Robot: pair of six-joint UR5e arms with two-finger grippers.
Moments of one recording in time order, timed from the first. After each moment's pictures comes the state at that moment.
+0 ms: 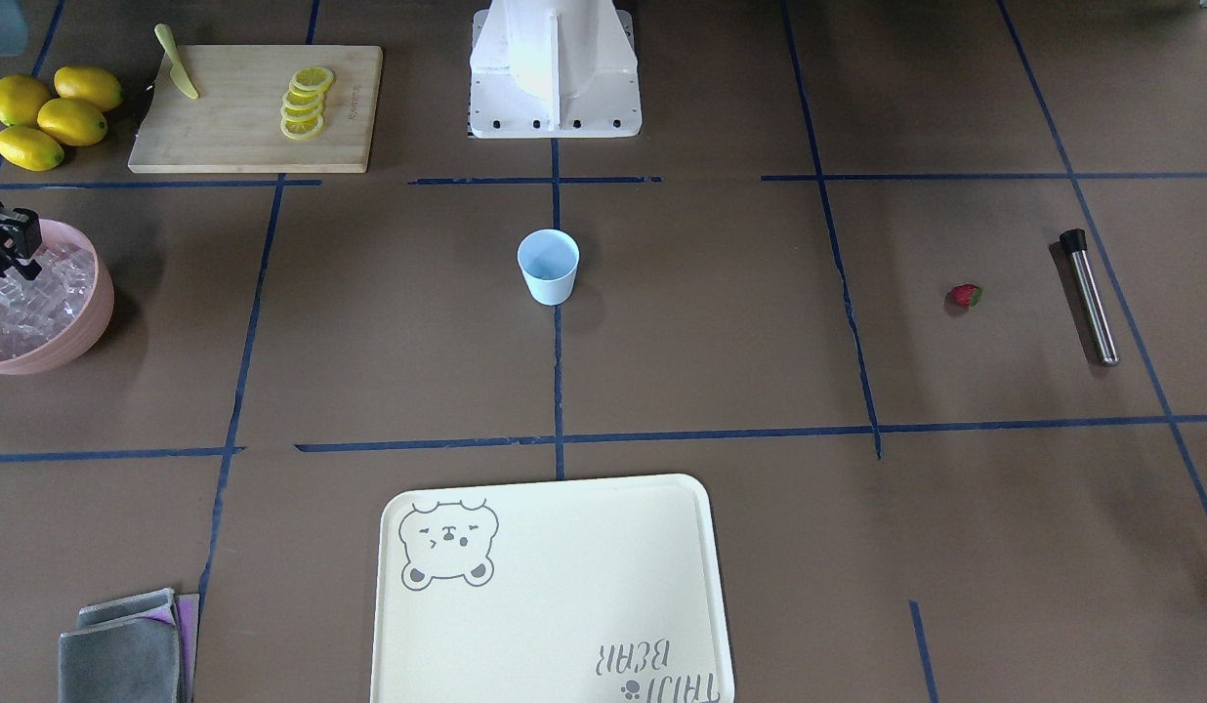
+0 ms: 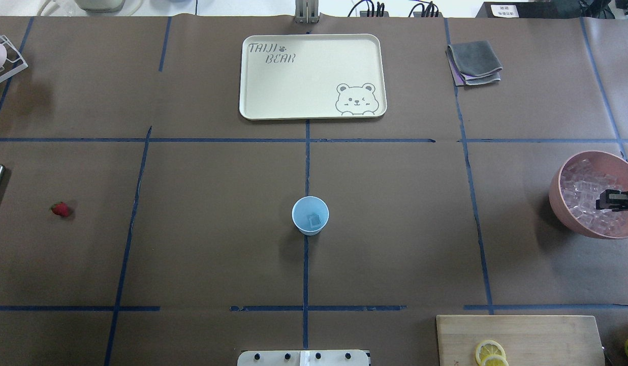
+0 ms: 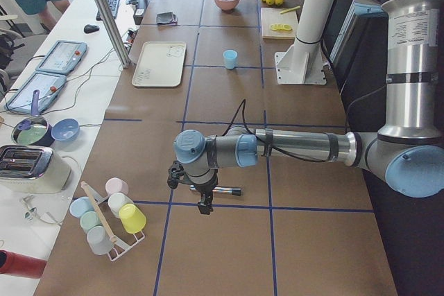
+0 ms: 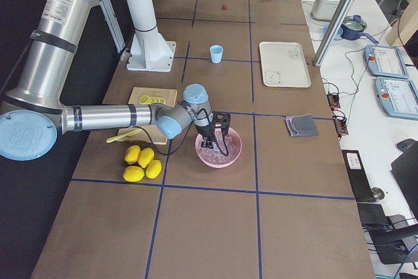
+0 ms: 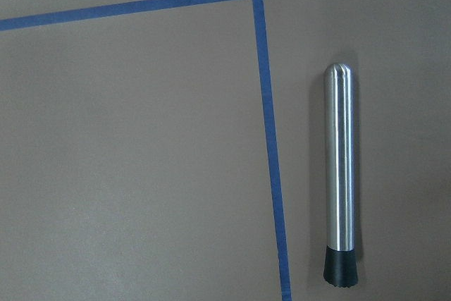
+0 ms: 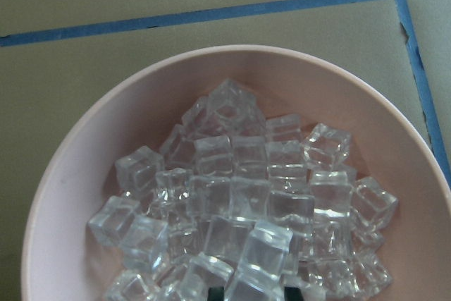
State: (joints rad) left arm -1.51 -1.49 -1.69 -1.42 -2.33 0.16; right arm 0.96 -1.92 1.90 -0.92 1.99 0.99
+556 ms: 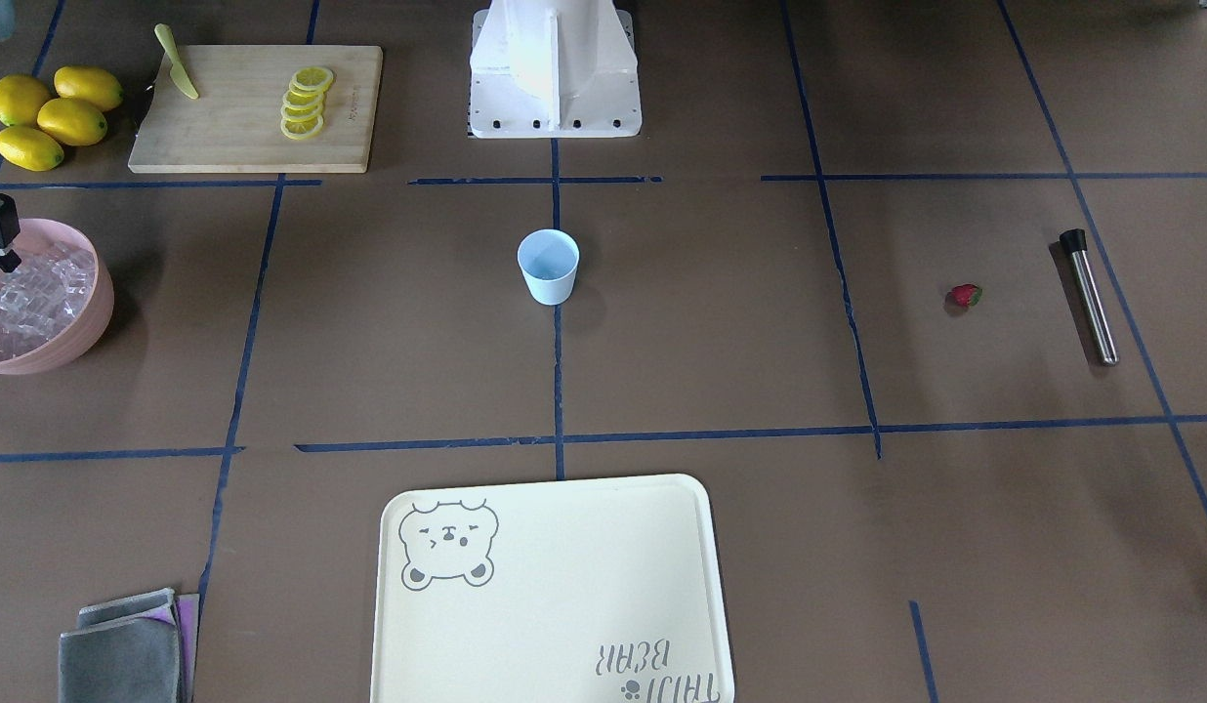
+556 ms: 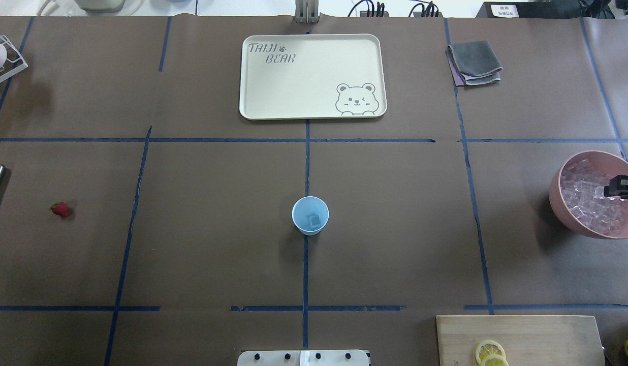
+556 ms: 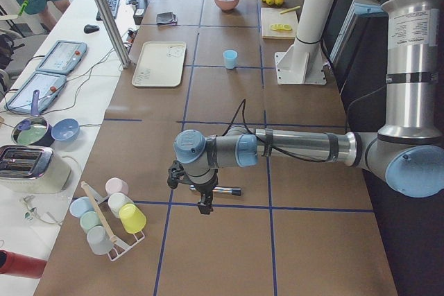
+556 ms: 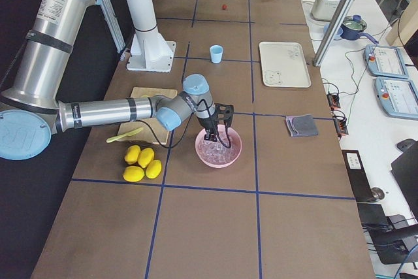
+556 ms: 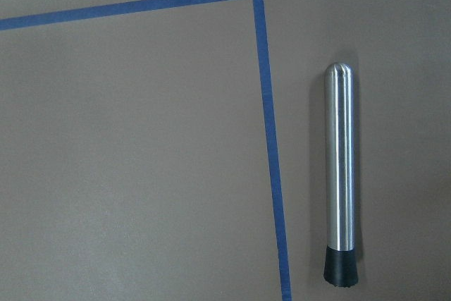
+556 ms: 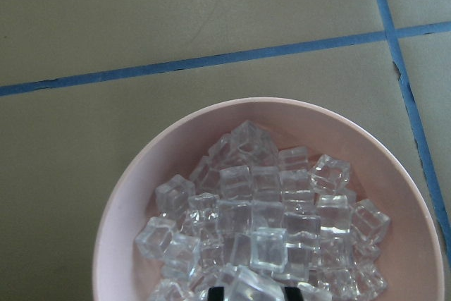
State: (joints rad) left arm -1.51 -1.49 -1.69 -1.42 -2.33 0.16; right arm 1.02 -1.91 2.01 -1.03 2.02 0.96
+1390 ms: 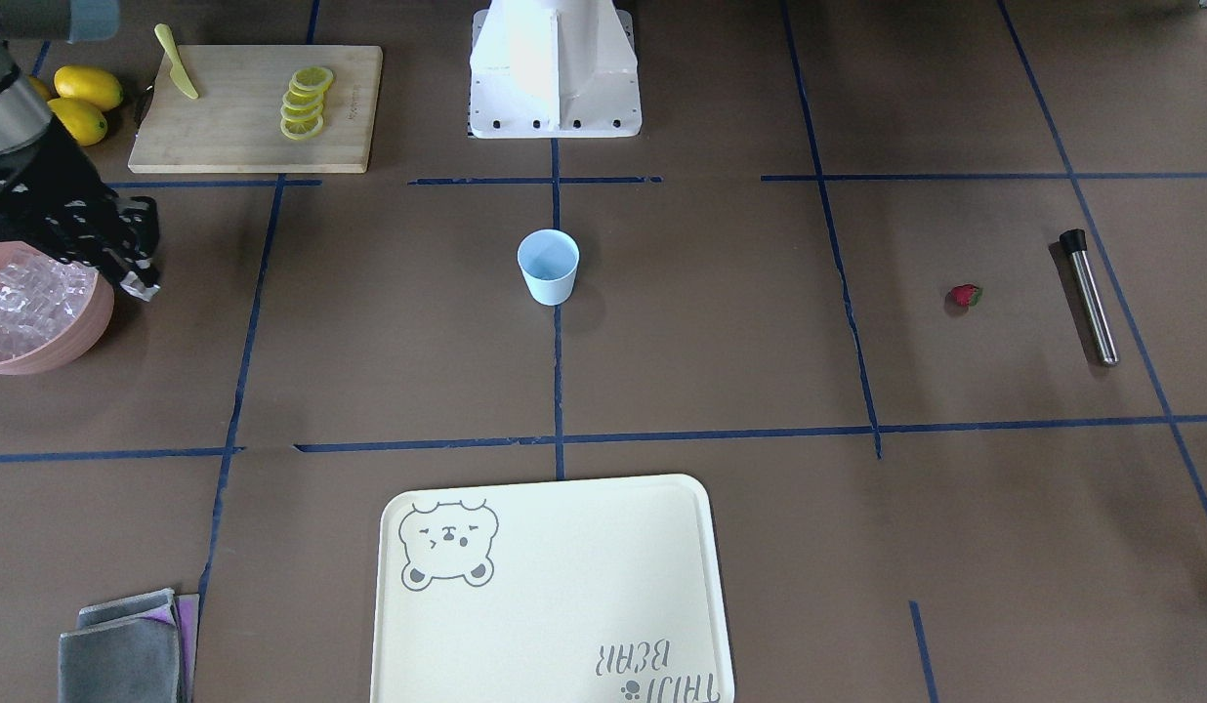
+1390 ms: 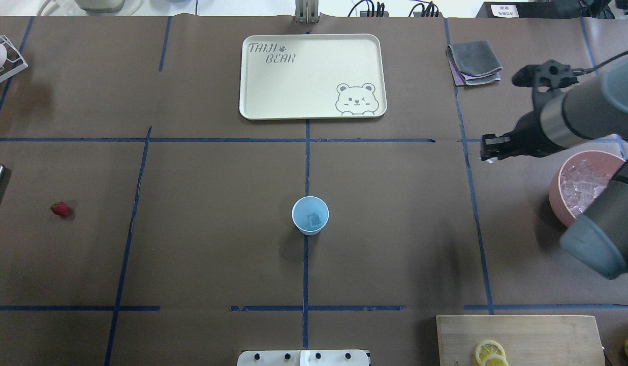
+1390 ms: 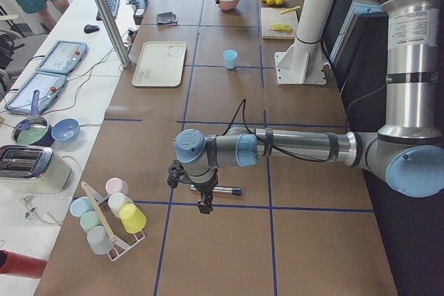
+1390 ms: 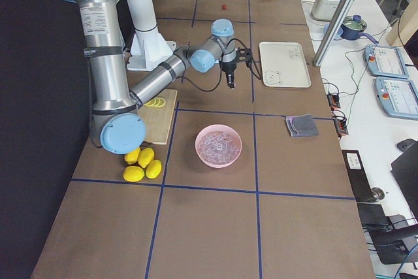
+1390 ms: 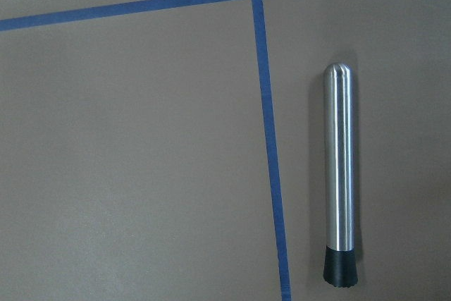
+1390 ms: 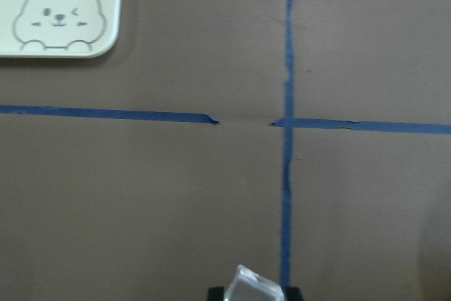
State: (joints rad) left arm -1.51 -1.49 -1.69 -1.42 -2.33 0.16; right arm 0.82 -1.34 2.07 -1.55 2.00 0.93
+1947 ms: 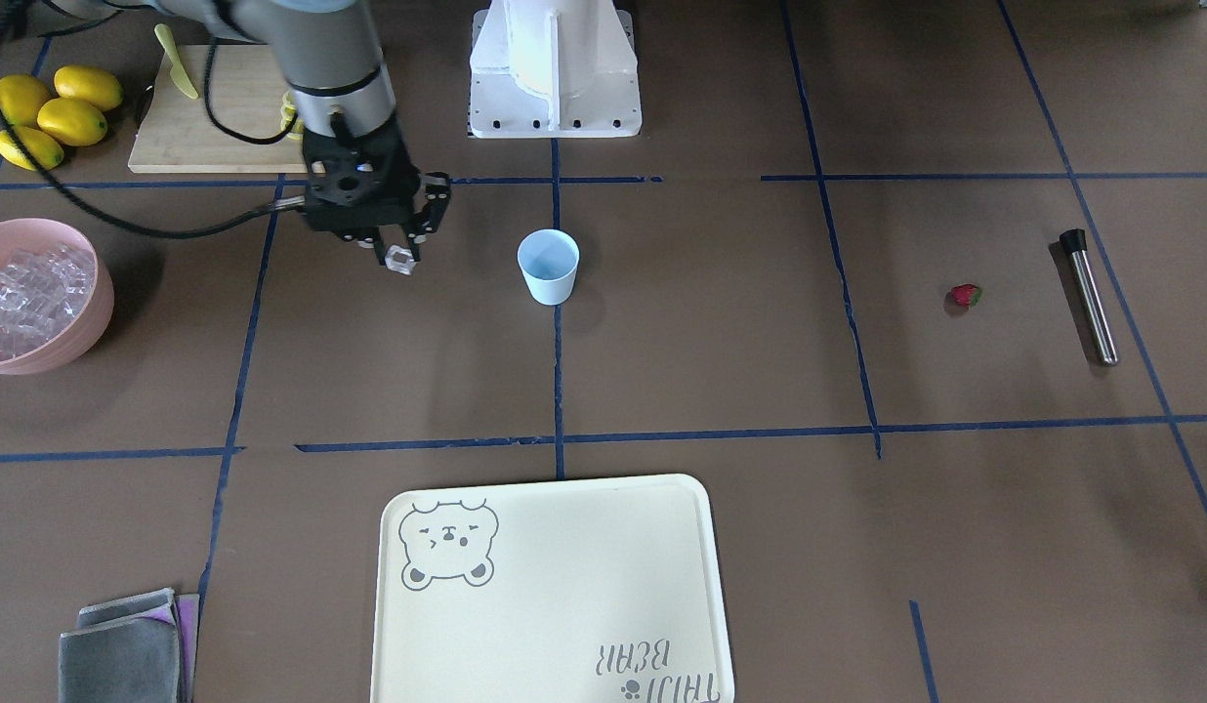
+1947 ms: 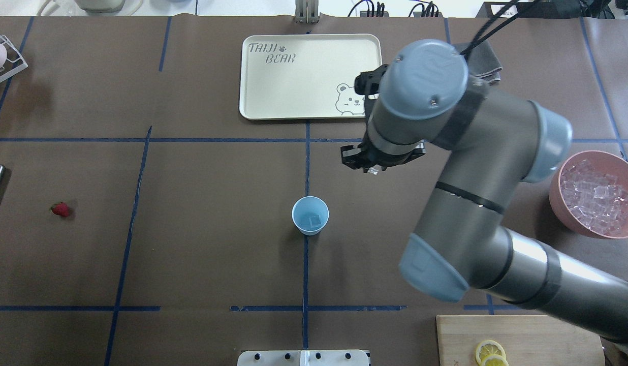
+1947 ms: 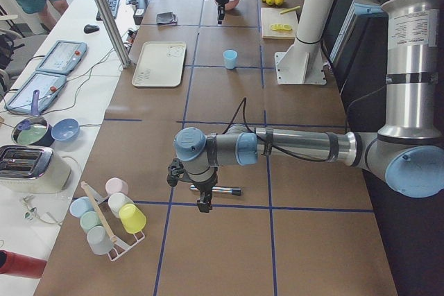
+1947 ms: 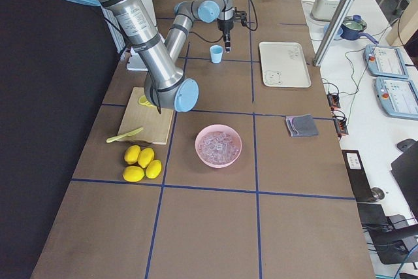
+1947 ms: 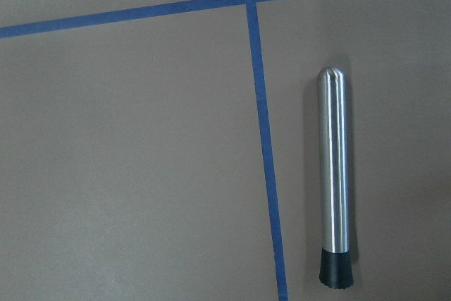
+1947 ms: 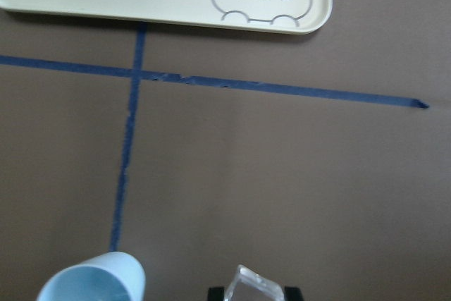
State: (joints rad) left arm -1.51 -1.49 -1.70 -1.42 -2.33 0.16; right arm 0.57 -0.85 1.91 -1.91 1.82 1.06
